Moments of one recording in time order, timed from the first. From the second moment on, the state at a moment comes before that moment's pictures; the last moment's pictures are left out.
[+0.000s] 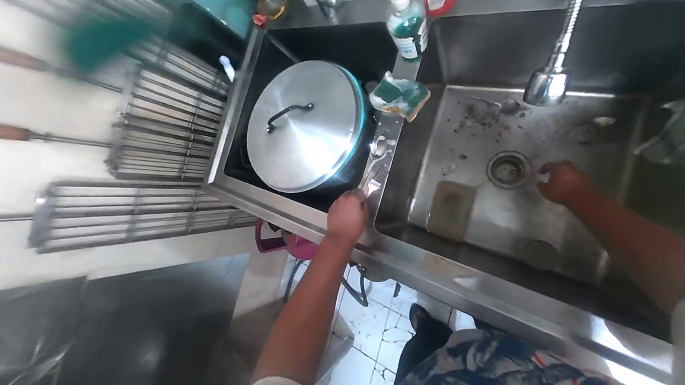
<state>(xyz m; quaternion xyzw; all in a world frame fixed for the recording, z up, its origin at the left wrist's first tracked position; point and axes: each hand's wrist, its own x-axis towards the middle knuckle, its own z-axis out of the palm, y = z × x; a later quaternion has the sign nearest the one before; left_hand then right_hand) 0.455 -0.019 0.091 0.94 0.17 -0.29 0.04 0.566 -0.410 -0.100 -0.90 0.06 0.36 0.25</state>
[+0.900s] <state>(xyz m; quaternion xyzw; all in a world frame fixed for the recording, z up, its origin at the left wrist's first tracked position) 0.516 -0.022 0.067 0.94 0.24 -0.24 0.05 0.587 -0.428 -0.149 -0.89 0.07 0.29 0.35</state>
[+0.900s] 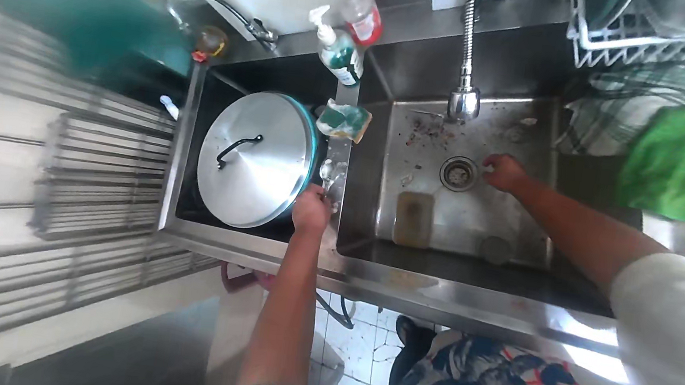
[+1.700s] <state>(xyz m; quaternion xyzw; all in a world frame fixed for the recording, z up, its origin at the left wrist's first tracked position) 0.544 -0.213 0.027 0.70 0.23 -0.33 0.59 0.810 -0.396 0.071 -0.92 0.11 -0.04 0.37</state>
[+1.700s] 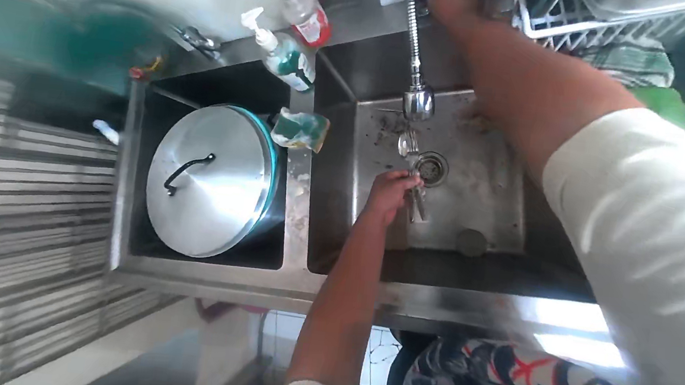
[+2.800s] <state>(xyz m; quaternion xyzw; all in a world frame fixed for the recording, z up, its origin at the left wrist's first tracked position) 0.566 -0.234 -0.029 0.63 0.22 -0.31 0.68 0.668 -0.356 0.058 -0.91 0.08 0.14 0.38</state>
